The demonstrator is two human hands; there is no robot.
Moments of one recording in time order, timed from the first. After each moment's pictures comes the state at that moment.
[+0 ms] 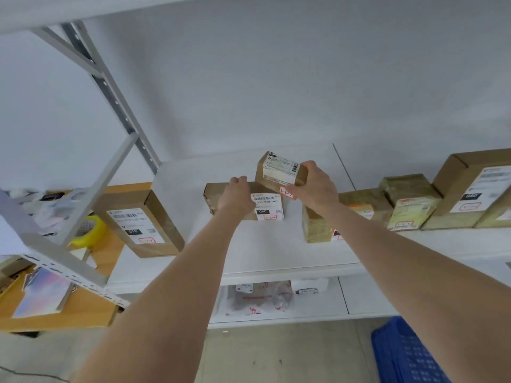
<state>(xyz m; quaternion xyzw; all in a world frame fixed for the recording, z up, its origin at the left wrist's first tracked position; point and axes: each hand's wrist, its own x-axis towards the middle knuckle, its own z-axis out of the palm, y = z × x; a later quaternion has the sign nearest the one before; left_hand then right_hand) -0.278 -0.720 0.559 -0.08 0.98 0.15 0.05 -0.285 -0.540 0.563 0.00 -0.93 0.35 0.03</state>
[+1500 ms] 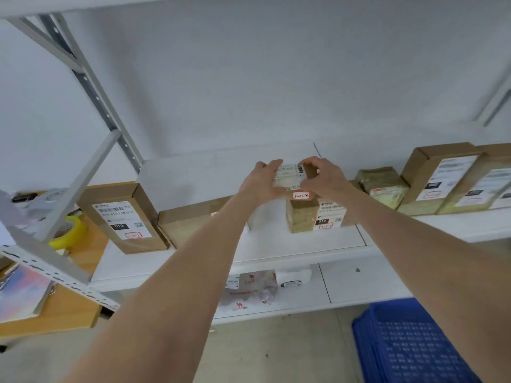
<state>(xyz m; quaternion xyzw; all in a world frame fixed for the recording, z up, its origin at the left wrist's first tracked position) -0.256 -0.657 0.591 0.11 0.96 0.26 0.04 -0.251 -0.487 0.591 0.02 -0.92 0.40 -0.01</state>
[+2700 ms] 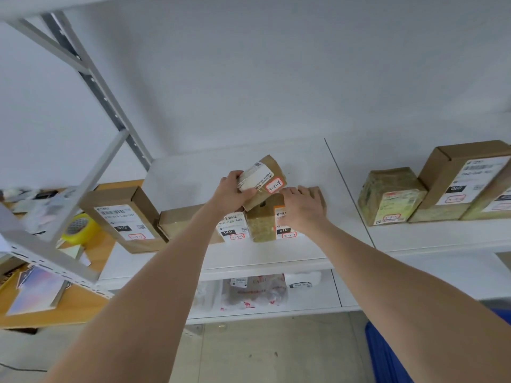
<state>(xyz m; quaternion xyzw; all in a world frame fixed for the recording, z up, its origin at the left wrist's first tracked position) -0.266 -0.720 0.560 -0.05 0.90 0.43 0.06 -0.261 -0.539 0.522 0.11 -0.99 0.09 -0.05</state>
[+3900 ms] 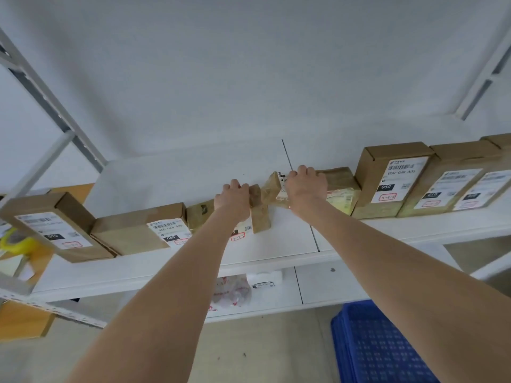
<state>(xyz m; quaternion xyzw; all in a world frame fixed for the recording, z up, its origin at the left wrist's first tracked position) -0.273 -0.572 0.541 0.02 1.00 -0.01 0.09 -0.270 -0.418 0.567 0.02 -0.99 -0.09 -0.04</state>
